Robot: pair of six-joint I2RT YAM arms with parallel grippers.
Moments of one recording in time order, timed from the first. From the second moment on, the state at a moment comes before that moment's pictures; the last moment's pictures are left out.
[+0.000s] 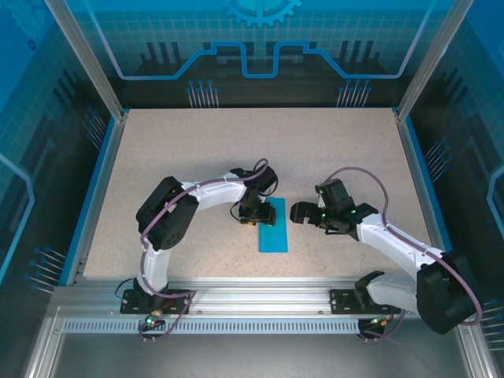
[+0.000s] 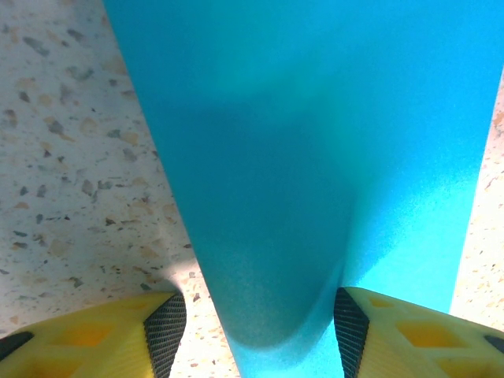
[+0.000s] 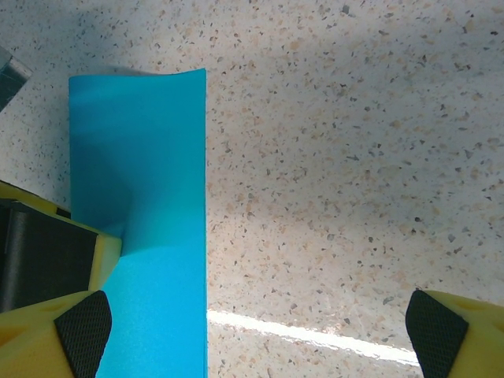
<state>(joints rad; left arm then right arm) -0.72 2.01 1.36 -0.77 0.25 -0.63 0.45 1.17 0.61 -0.43 -0.13 0.61</state>
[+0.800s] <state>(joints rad) -0.72 2.02 1.38 -0.79 0.25 -0.64 0.46 1.19 0.61 -0.42 -0.13 0.61</state>
